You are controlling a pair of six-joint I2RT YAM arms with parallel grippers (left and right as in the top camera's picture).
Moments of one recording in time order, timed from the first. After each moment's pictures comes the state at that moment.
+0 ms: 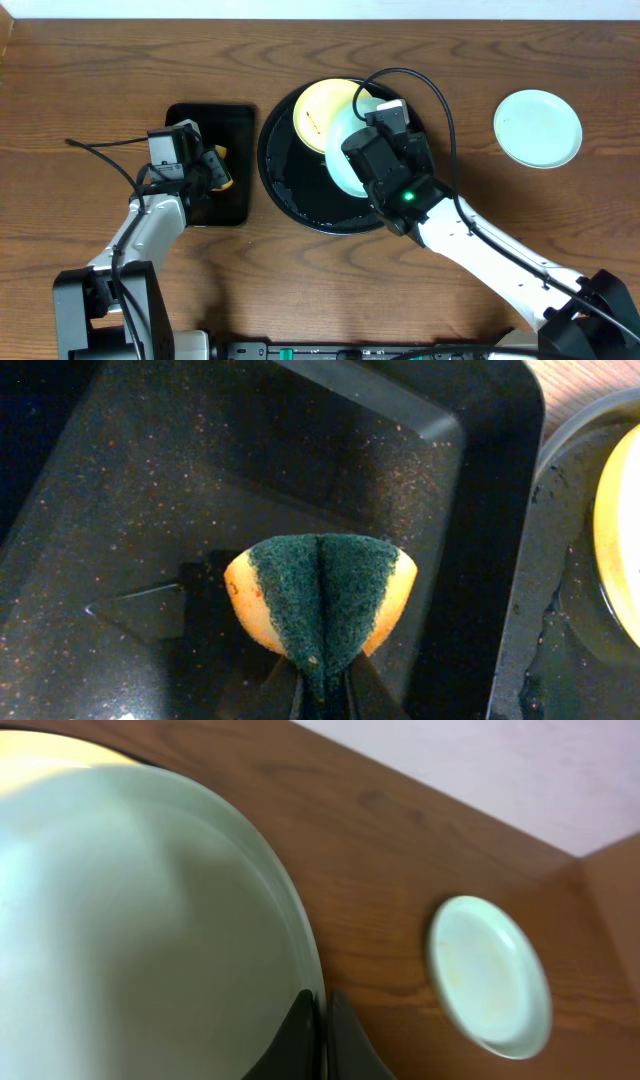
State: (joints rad) left arm 0.11 1.55 0.75 -0.13 0.18 -0.33; right arm 0.71 1.57 1.05 -0.34 0.80 0.18
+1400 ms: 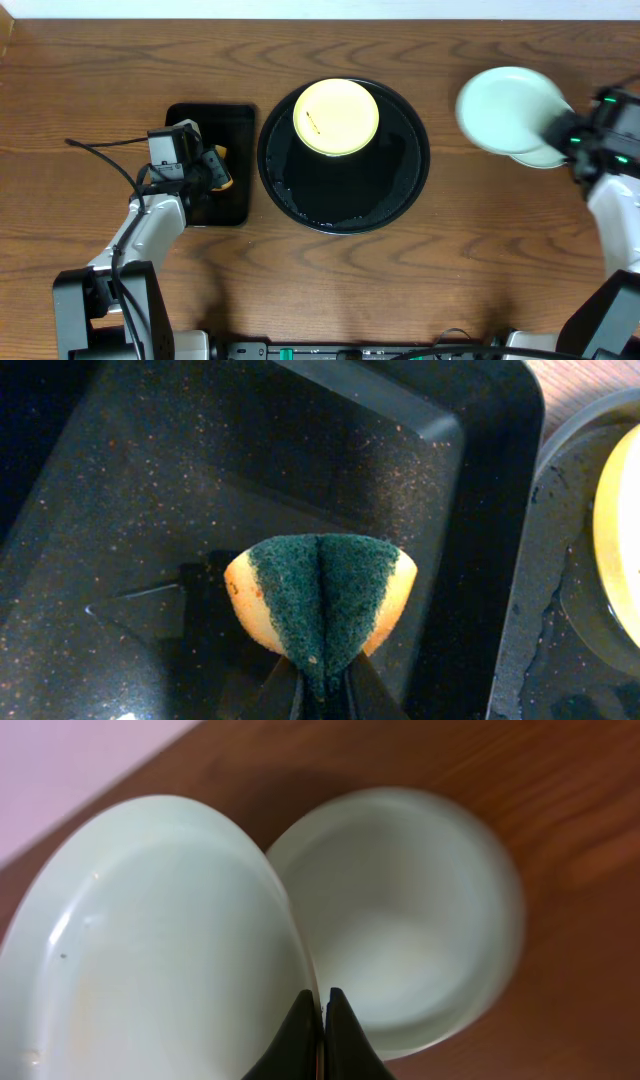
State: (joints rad) left arm 0.11 1.55 0.75 -0.13 0.18 -0.33; right arm -0.40 1.55 1.05 -0.26 -0.15 0.33
